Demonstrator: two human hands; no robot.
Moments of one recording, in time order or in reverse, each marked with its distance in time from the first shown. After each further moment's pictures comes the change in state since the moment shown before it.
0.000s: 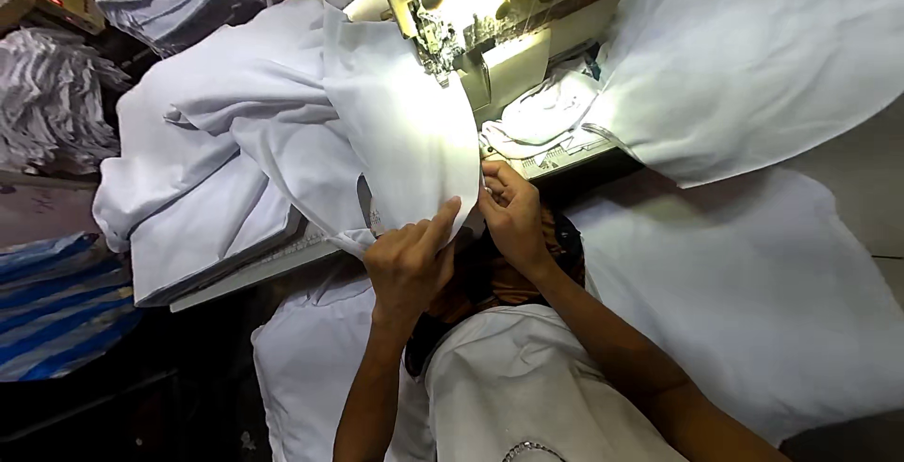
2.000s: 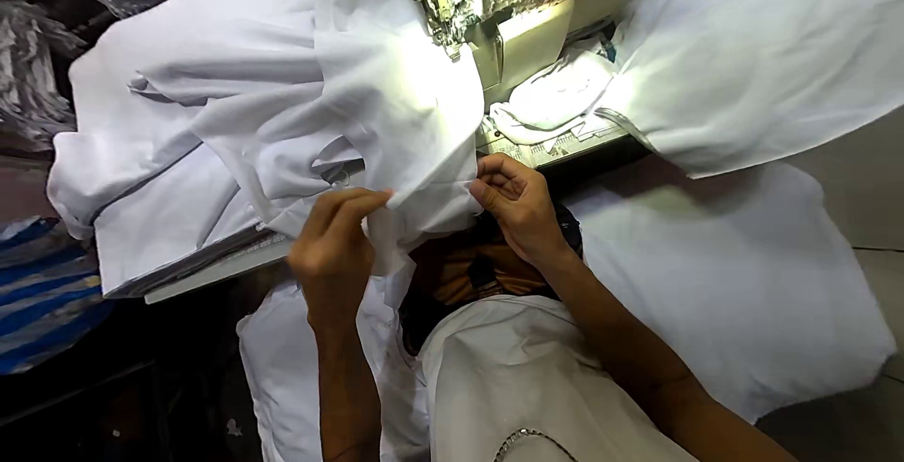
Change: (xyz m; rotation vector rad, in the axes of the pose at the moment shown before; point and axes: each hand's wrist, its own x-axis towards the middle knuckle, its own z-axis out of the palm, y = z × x) left_hand 0.005 -0.056 -0.045 -0.246 0.084 -0.073; right_hand -0.003 0.000 -0.005 0.314 -0.189 0.045
